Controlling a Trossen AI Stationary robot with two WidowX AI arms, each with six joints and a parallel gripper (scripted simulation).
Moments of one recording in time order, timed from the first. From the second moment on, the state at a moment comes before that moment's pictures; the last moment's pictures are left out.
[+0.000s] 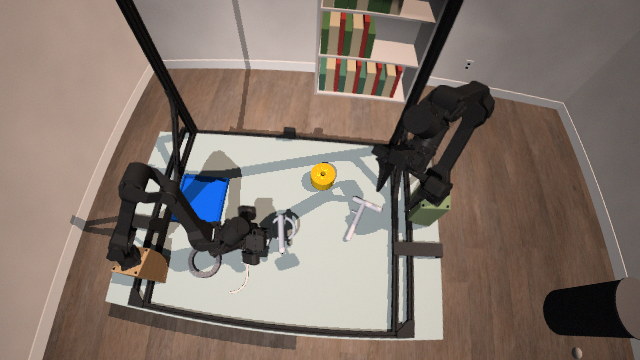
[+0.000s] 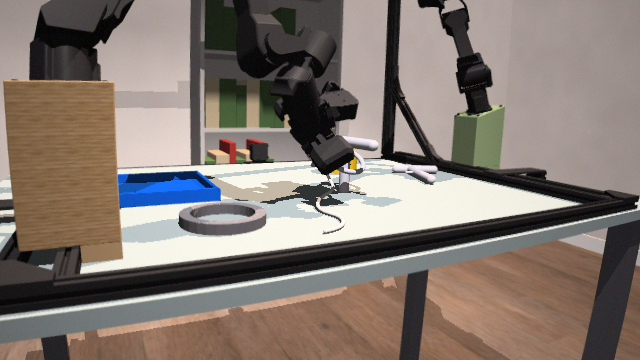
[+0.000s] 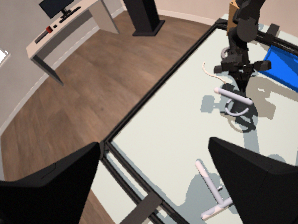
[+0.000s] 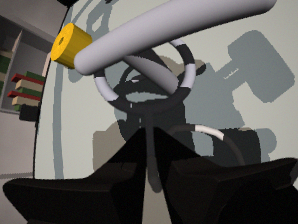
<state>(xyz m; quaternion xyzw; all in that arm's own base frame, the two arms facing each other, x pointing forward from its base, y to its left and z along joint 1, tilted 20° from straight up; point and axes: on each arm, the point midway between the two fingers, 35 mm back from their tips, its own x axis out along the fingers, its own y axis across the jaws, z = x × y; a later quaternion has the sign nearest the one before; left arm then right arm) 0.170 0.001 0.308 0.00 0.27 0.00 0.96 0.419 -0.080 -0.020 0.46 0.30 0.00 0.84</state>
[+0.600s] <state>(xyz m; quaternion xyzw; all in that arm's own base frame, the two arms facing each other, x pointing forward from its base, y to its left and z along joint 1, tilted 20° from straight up) 0.170 0.001 0.308 0.00 0.27 0.00 0.96 0.414 -0.078 -0.026 0.49 0.30 -0.01 0.82</state>
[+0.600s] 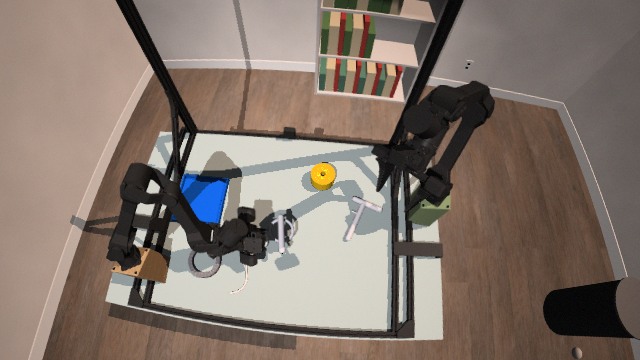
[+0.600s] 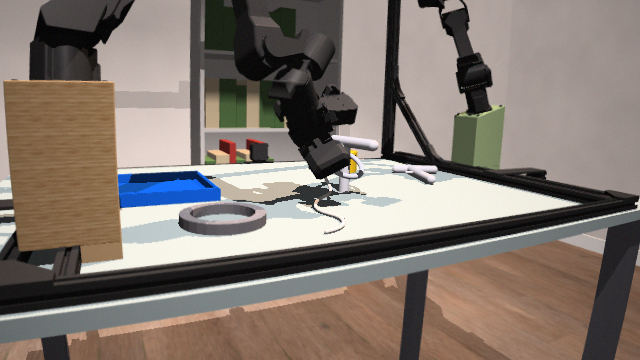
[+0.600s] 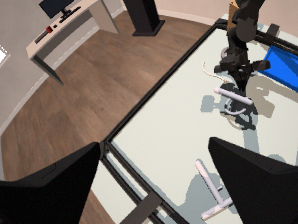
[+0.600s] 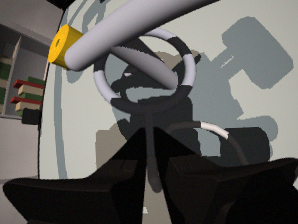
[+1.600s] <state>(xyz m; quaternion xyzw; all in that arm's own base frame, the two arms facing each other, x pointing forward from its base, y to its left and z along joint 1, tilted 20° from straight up) 0.170 0.001 0.308 0.00 0.27 0.00 0.96 0.418 -0.069 -0.013 0.49 0.31 -0.04 0.81</state>
